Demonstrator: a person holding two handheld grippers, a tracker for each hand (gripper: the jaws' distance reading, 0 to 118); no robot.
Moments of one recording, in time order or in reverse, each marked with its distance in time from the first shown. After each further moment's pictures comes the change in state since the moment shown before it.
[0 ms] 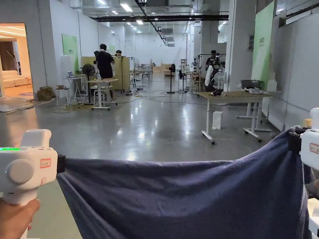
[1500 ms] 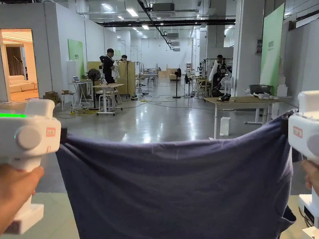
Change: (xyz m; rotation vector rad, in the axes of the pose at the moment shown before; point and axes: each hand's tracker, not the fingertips) left arm -0.015 0.068 -0.097 0.081 0.069 -0.044; right arm -0.050 0.028 -0.122 0.073 -0.085 0.065
